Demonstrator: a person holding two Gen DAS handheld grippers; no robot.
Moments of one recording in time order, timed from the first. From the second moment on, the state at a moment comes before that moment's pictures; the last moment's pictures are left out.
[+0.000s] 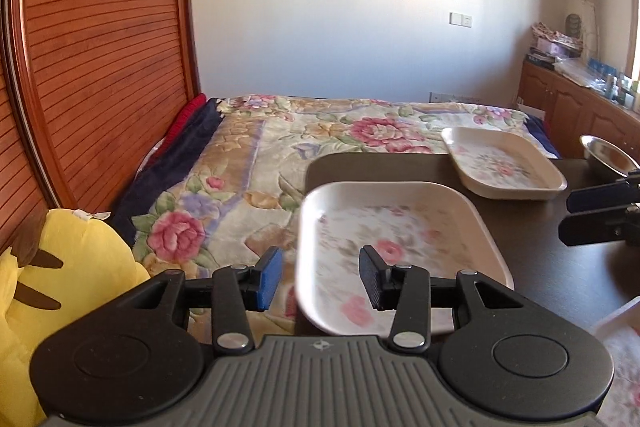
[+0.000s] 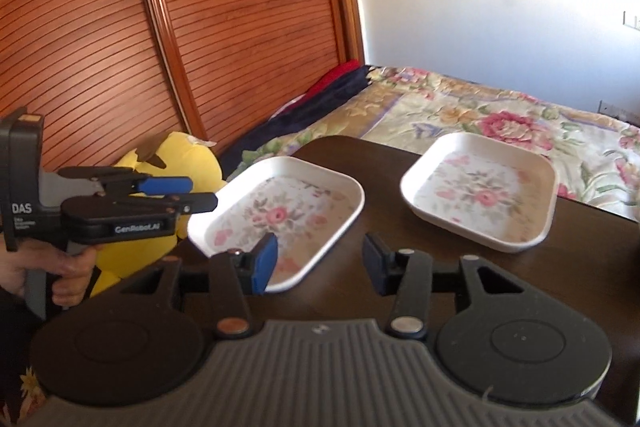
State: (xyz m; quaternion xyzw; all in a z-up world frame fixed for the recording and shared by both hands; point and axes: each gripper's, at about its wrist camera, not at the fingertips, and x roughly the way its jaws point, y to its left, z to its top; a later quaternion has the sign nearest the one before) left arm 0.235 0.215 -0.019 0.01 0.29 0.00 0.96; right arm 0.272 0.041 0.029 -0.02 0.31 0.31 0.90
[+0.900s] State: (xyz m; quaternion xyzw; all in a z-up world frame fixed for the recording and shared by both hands) left arm 0.270 0.232 -0.042 -0.02 0.32 -0.02 0.95; right arm 0.319 0.069 -0.008 -0.03 0.39 0.31 0.87
